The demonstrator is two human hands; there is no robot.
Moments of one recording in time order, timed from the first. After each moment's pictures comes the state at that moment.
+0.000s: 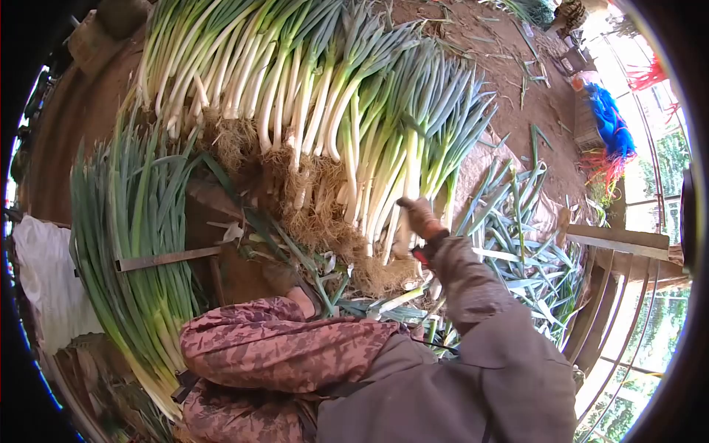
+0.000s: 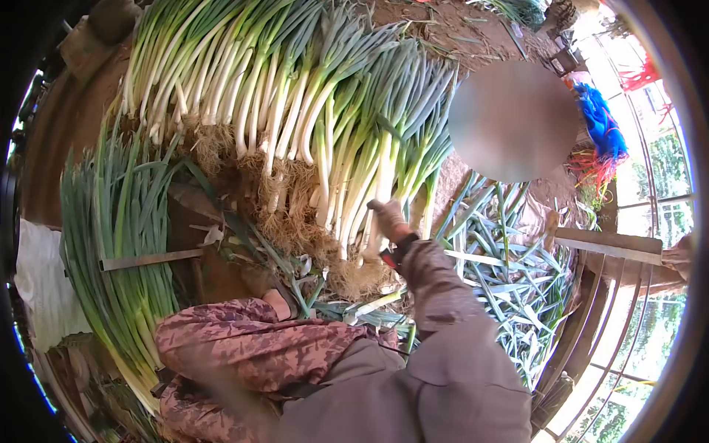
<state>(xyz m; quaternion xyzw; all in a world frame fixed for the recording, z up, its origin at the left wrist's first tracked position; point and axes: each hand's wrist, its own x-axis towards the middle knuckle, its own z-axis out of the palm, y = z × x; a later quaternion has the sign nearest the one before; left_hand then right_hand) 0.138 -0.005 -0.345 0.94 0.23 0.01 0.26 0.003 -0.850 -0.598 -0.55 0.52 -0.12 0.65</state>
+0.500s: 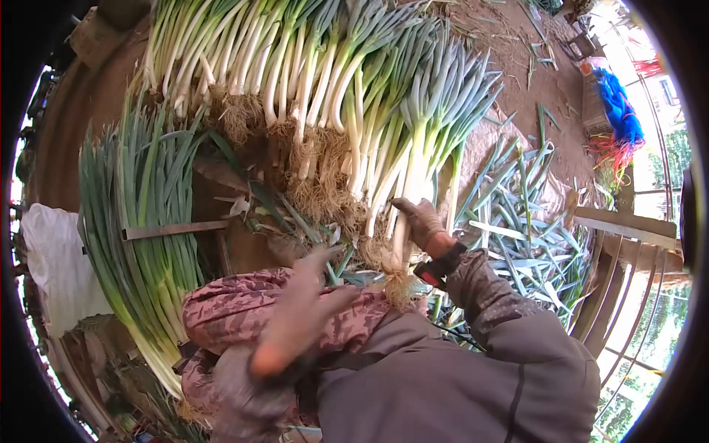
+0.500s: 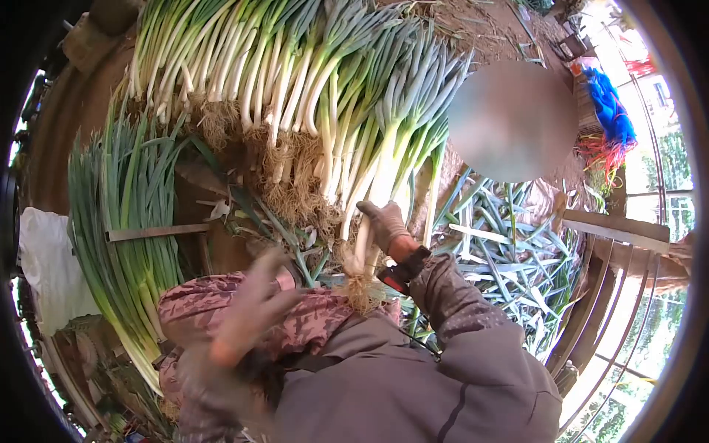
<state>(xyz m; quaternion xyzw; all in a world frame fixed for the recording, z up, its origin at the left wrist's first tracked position) 0.107 -0.493 -0.267 0.75 -0.28 -0.46 0.39 -0.029 -0.751 -0.477 -0.52 0.53 -0.06 0.67</state>
